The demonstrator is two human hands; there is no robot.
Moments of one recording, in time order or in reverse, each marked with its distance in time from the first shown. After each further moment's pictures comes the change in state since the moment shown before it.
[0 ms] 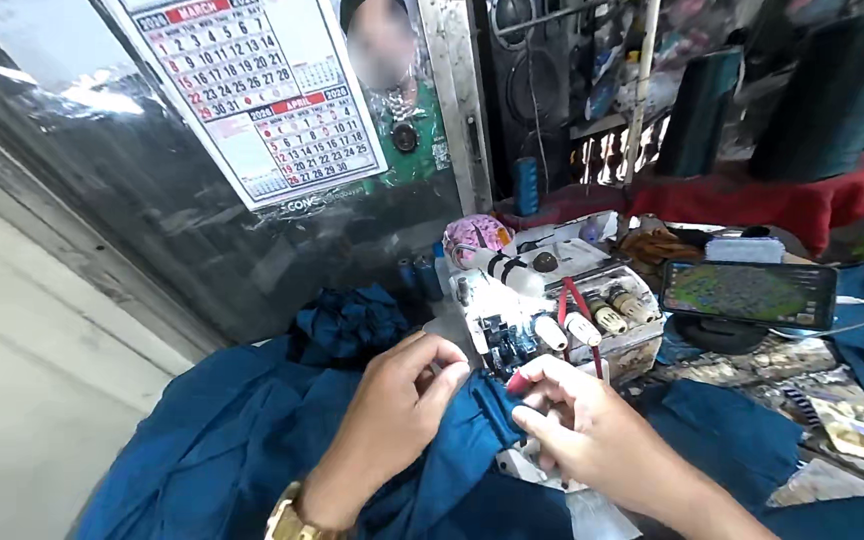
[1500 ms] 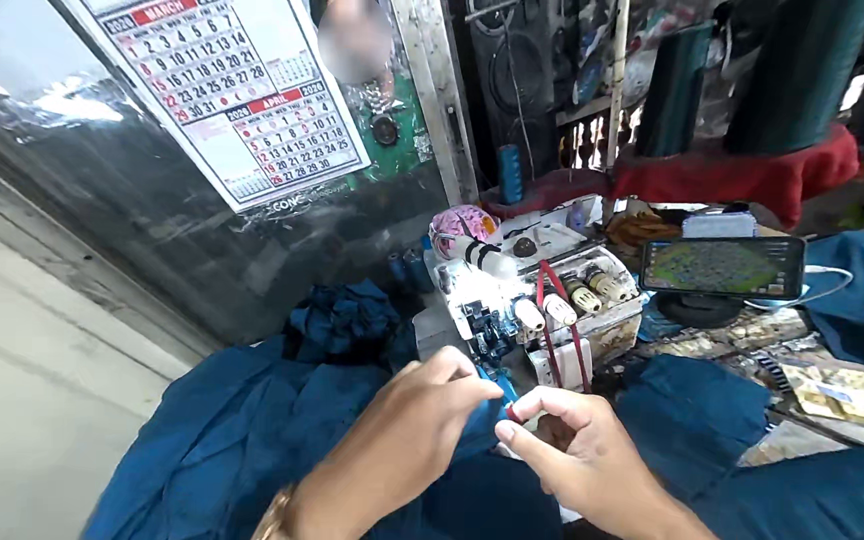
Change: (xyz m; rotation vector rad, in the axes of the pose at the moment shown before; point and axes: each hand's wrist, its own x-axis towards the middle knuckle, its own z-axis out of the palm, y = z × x) left_hand -0.013 0.023 0.002 0.310 -0.250 0.305; right_hand -0.030 0.026 0.027 0.169 0.196 -0.267
